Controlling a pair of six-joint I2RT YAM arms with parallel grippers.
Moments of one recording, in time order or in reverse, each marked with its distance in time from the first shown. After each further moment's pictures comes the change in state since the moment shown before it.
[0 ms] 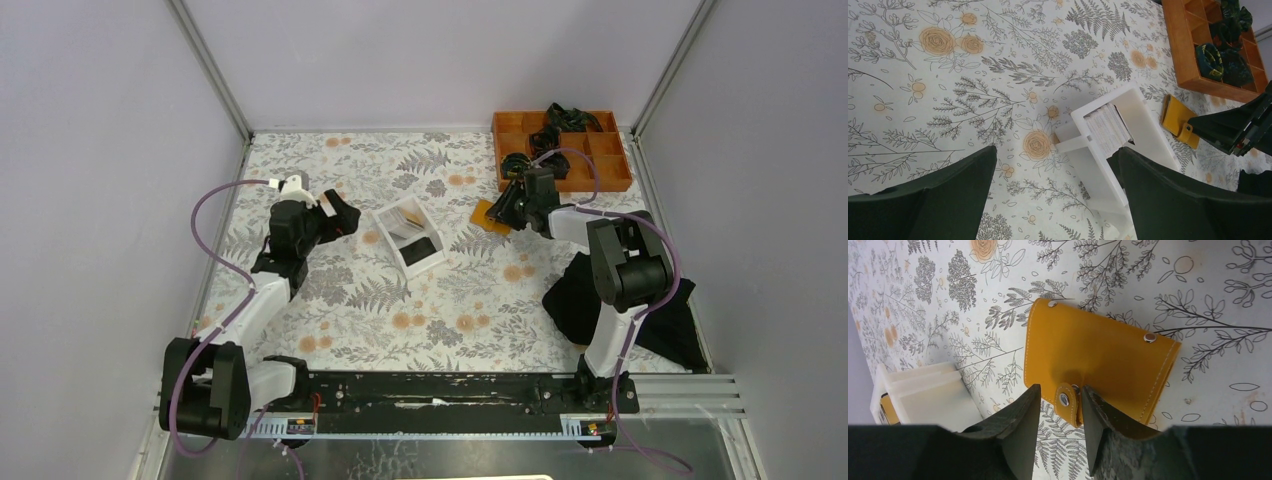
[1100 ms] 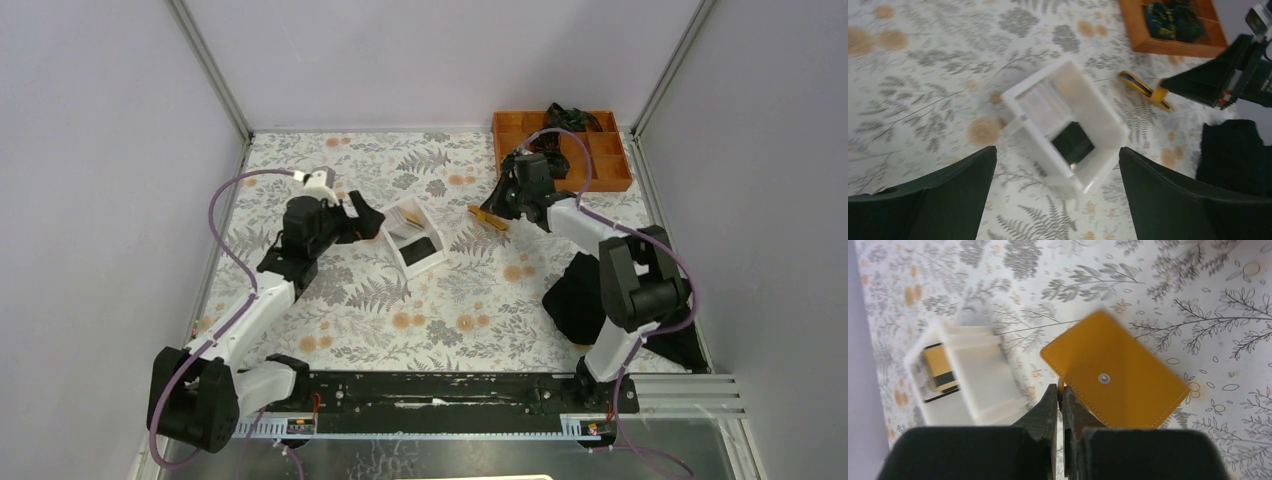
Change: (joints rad) left arm -0.126 -0.058 0.055 -0.128 0.038 0.016; right arm 0.076 -0.100 0.084 -0.195 0.008 -0.101
